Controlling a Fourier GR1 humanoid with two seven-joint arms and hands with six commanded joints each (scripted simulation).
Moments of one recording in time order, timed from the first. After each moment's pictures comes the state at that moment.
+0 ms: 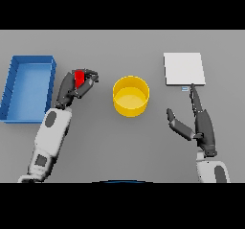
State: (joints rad) left arm -0.52 0.02 0.04 -0.90 -0.18 0.08 -0.14; right arm 0.12 -0.06 0.10 -1.70 0.23 -0.06 -0.09
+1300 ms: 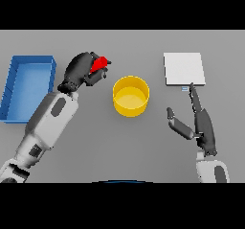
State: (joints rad) left arm -0.66 0.20 -0.33 -1.10 -0.48 0.05 0.20; right arm 0.12 -0.07 0.12 -1.72 0.26 -0.06 -0.07
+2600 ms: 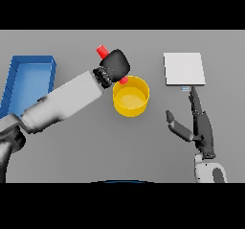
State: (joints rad) left arm -1.14 0.29 -1.04 -0.85 -1.04 -0.30 0.06; right arm 0.14 -0.03 0.10 -1.71 0.22 -0.07 -0.10
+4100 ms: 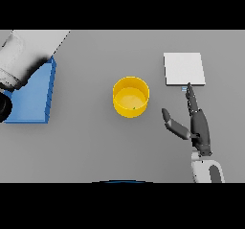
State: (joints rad) left arm -1.63 0.41 -0.96 -0.46 -0.86 -0.23 -0.02; right arm 0.11 -0.02 0.12 -1.68 0.23 -0.08 -0.11
